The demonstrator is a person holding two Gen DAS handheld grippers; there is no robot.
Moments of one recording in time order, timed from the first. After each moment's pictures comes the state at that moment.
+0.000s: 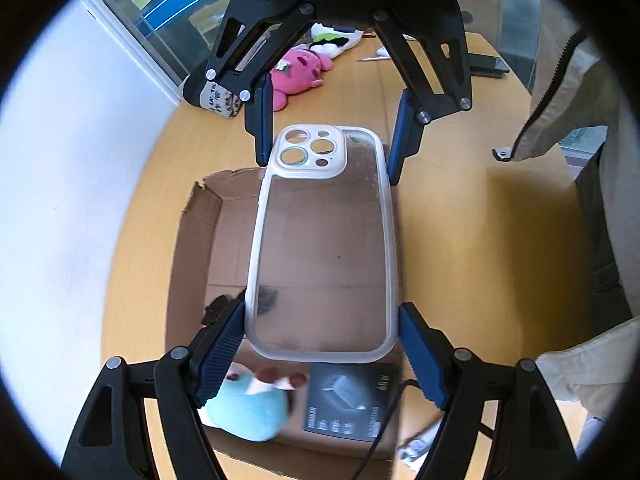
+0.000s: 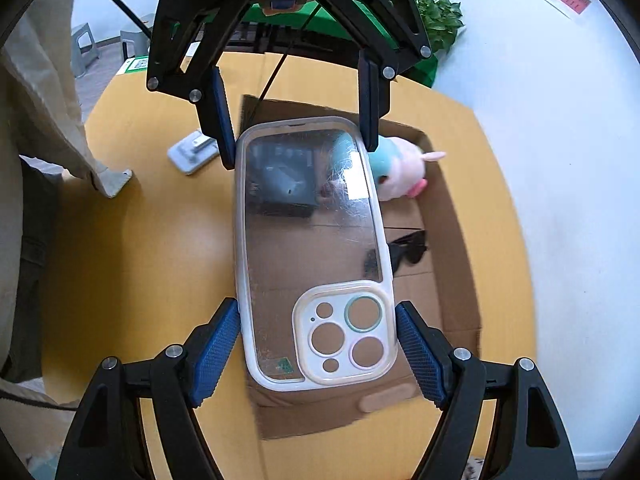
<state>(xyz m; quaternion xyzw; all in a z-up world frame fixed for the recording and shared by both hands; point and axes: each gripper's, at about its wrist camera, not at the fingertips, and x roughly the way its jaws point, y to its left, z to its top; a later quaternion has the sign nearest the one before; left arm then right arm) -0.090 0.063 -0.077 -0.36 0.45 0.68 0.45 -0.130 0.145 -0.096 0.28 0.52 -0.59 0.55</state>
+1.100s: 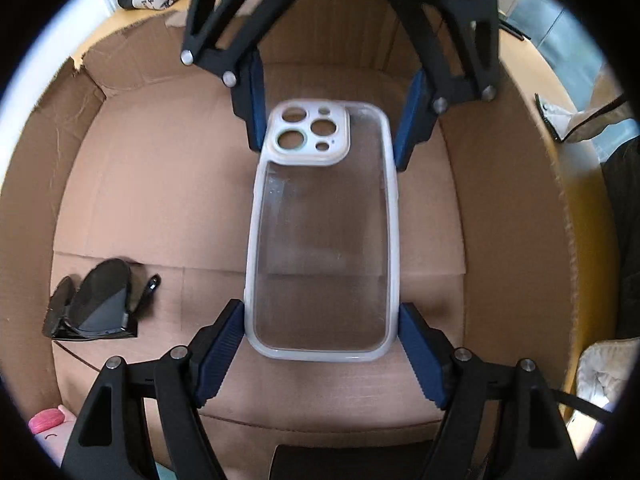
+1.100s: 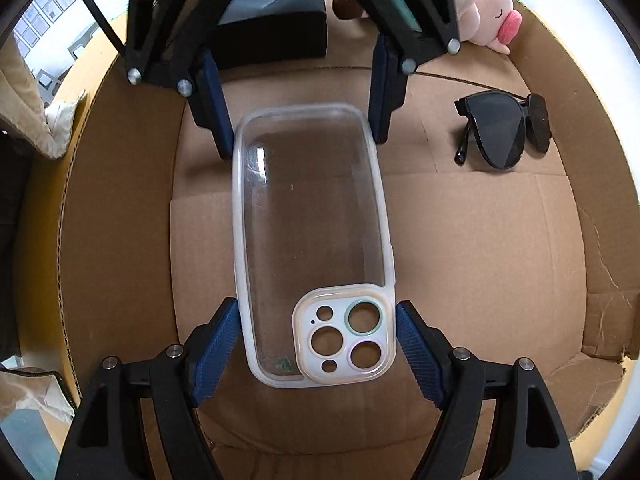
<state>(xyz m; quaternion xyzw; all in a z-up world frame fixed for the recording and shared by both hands) -0.156 0.089 -0.300 -0.49 0.38 0.59 0.51 -0.214 0.140 -0.283 0.42 0.49 -0.50 0.58</state>
